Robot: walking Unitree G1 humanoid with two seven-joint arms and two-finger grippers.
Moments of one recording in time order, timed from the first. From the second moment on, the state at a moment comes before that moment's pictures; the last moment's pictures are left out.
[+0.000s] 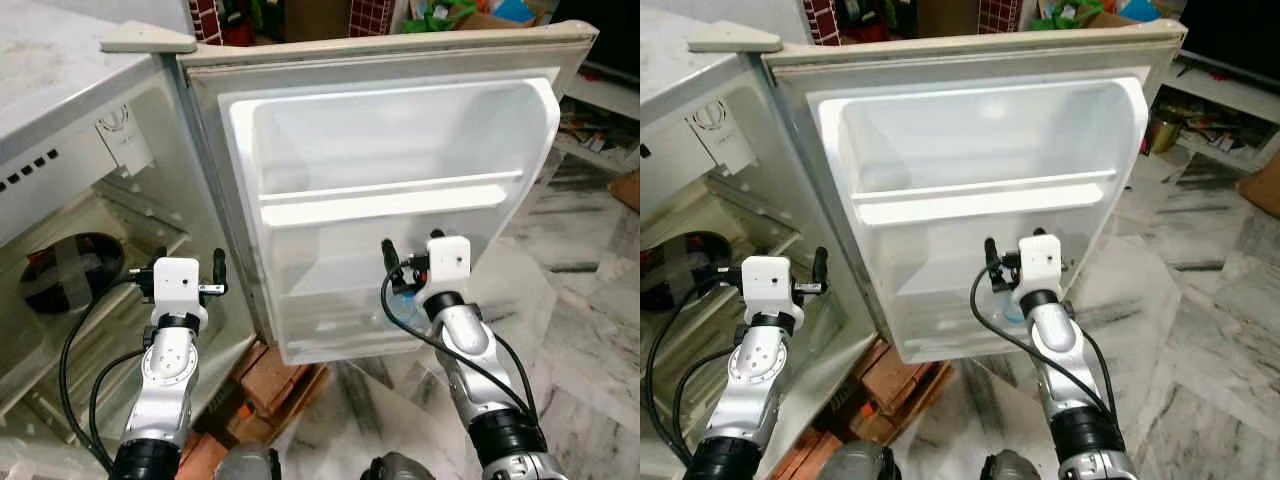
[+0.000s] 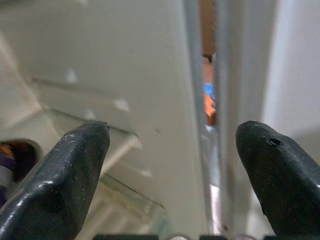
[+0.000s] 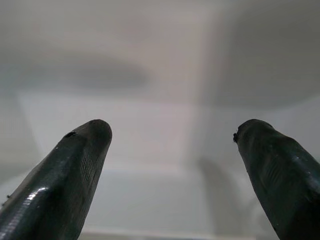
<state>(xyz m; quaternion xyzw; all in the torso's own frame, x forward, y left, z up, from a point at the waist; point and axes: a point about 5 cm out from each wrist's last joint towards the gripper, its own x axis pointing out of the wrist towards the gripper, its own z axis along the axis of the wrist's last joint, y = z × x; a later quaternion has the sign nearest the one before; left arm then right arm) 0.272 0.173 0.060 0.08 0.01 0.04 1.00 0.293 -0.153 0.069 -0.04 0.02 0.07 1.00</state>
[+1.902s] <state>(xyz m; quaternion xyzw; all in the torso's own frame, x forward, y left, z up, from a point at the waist) 0.277 0.143 0.044 0.11 0.04 0.00 0.99 0.294 -0.174 0.068 -0.06 0.01 0.09 0.99</state>
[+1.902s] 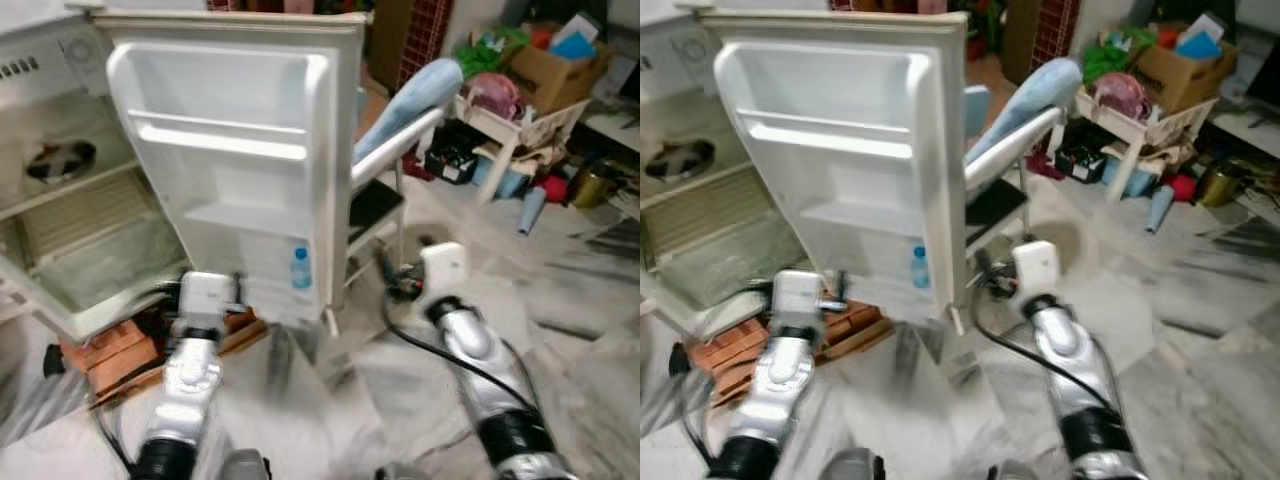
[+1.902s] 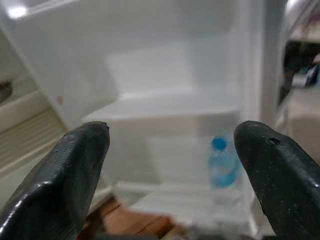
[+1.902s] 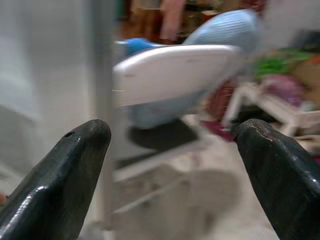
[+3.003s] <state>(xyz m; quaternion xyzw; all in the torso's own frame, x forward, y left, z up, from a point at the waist) 0.274 0.163 0.040 0.11 0.06 0.05 0.99 0.296 -0.128 0.079 -0.07 -0.03 0.20 0.98</state>
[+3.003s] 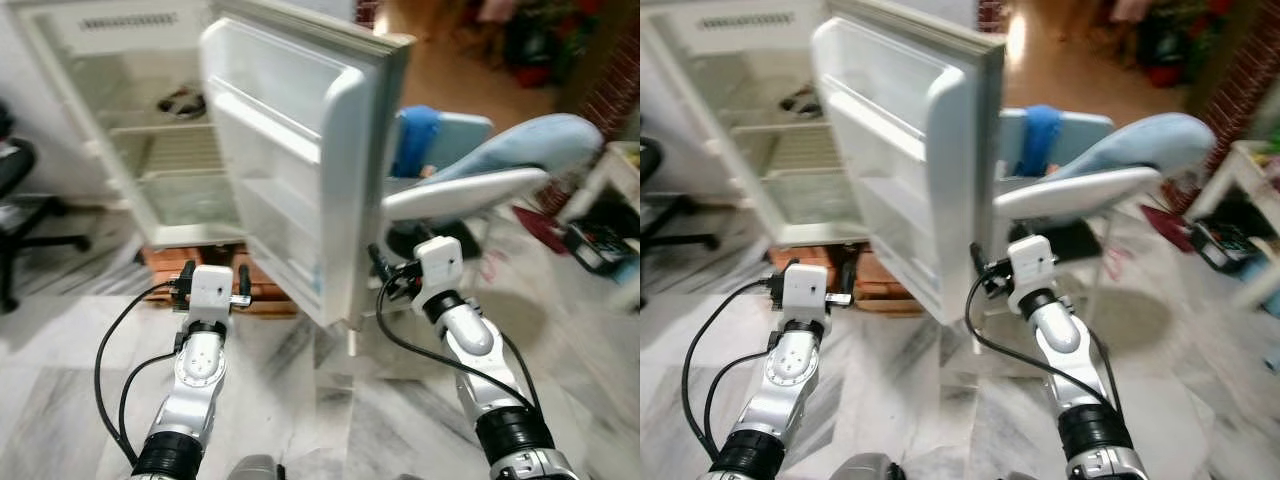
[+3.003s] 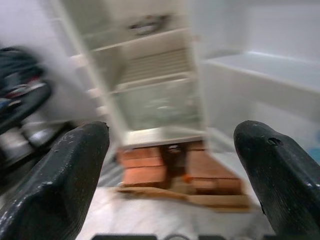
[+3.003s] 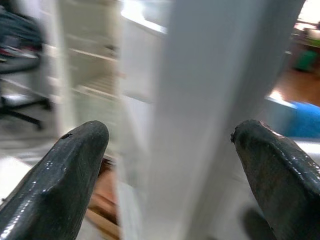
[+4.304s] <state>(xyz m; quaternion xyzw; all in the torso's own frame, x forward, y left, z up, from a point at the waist) 0.264 0.163 0.024 0.11 0.11 0.01 0.99 0.288 -0.178 0.082 -0.09 -0.03 0.07 0.99</state>
